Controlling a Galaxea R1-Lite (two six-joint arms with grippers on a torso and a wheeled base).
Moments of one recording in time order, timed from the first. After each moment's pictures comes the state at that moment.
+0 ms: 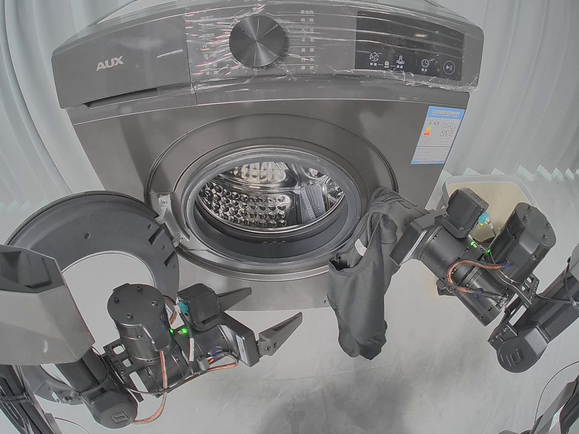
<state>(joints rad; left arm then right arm) -0.67 1.95 -0.28 -1.55 -0.09 -0.20 0.64 1.82 -0.53 -1.54 -0.05 0.18</state>
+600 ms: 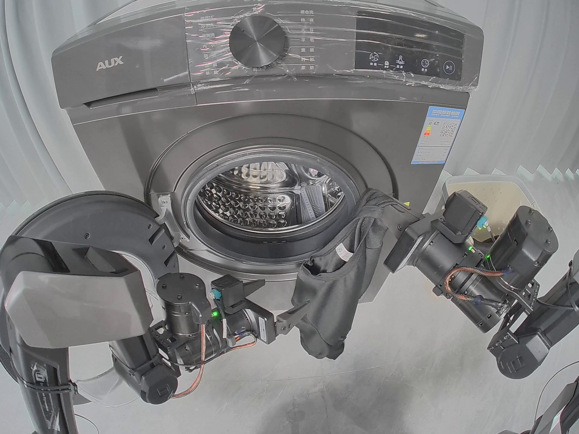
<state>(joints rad) -0.59 2.21 -0.50 -1.55 -0.16 -0.14 0.69 1.81 -0.53 -1.54 -0.05 0.18</state>
